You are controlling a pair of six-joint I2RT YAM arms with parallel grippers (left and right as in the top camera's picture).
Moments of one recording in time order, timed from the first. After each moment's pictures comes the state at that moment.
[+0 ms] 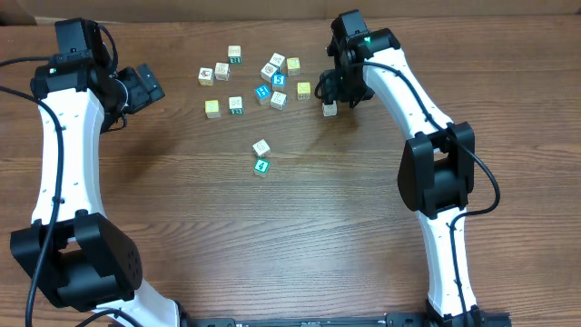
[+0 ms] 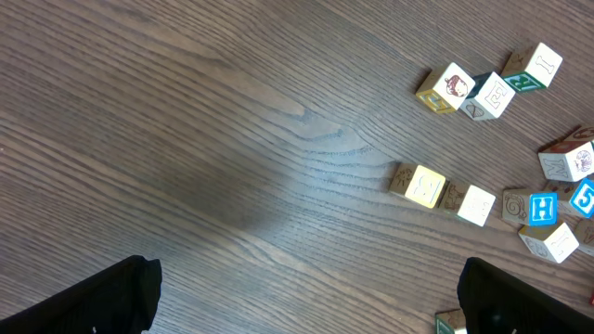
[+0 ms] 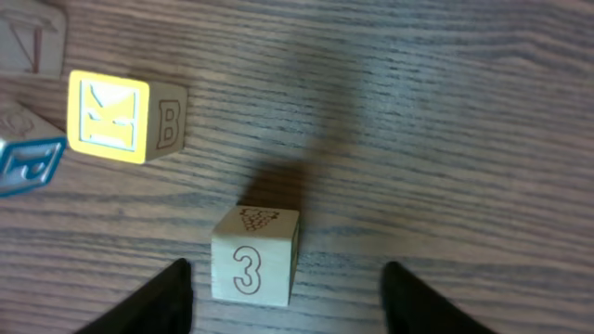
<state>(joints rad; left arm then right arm) 0.20 1.82 1.70 -1.02 0.05 -0.36 0.31 2.45 2.23 -1.10 -0.06 0.14</state>
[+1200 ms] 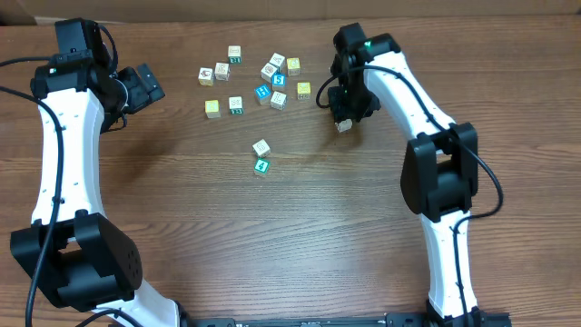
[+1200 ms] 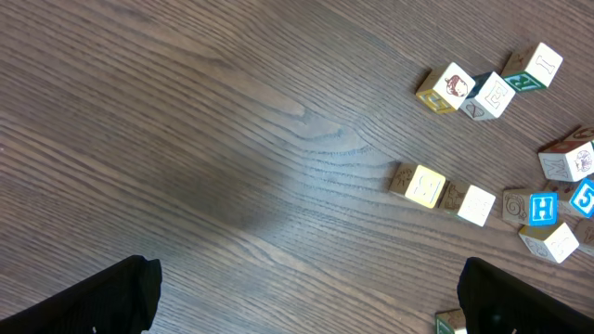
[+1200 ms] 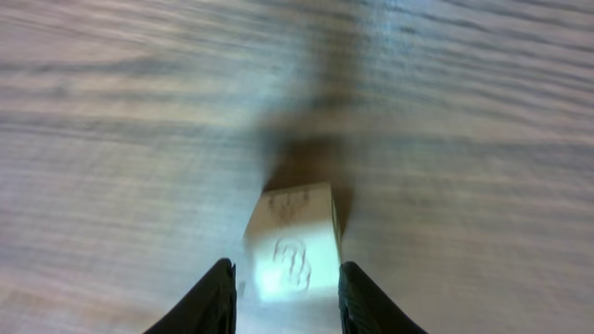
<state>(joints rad) 0.20 1.82 1.70 -1.02 0.05 -0.36 0.31 2.39 2.16 -1.26 -0.07 0.11</state>
